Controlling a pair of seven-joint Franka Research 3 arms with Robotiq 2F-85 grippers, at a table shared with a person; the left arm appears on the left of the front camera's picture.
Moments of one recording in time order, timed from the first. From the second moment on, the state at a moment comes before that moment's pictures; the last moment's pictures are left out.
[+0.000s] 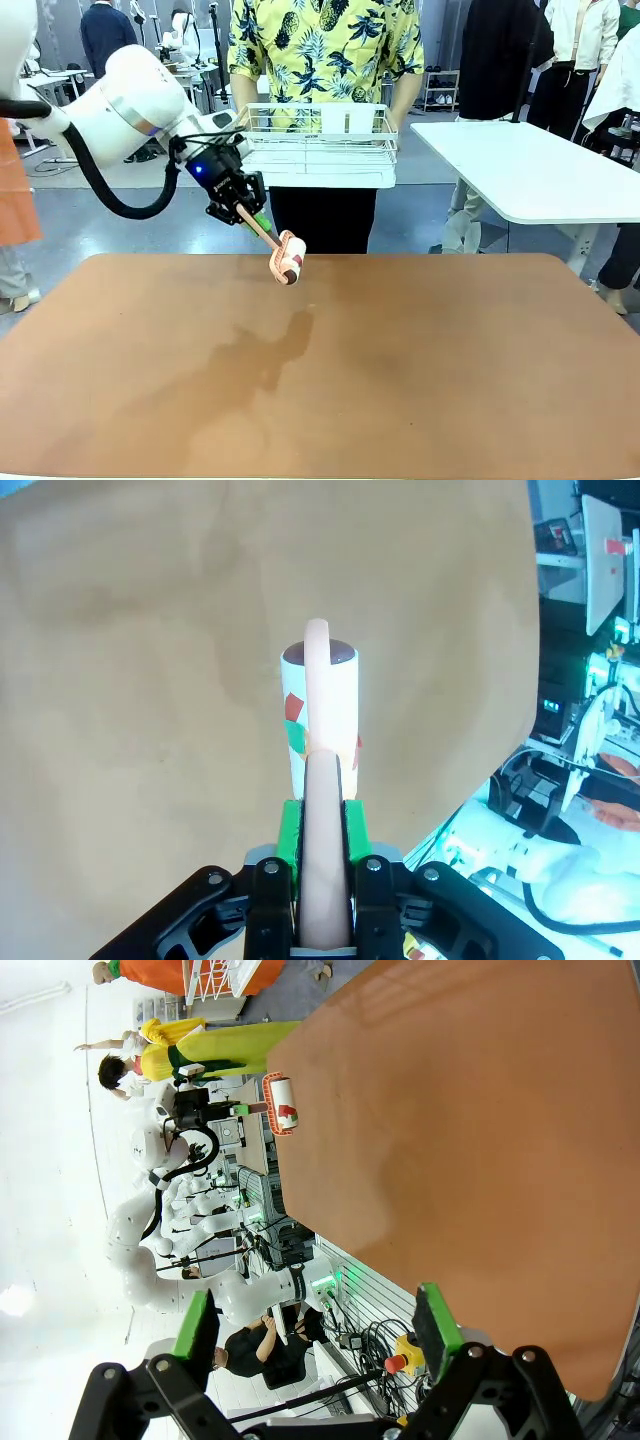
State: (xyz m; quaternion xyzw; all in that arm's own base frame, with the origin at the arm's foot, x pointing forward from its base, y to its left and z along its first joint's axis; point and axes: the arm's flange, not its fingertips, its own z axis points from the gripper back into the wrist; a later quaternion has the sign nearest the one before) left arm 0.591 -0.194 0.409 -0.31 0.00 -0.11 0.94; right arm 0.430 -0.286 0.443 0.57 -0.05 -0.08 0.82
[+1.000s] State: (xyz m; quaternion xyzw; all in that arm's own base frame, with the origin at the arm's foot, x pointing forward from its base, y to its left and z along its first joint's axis) left arm 0.558 -0.125 0.523 -0.13 -0.07 -0.10 0.98; right arm 0.430 -0.287 0.443 0.57 -0.05 -0.08 0.82
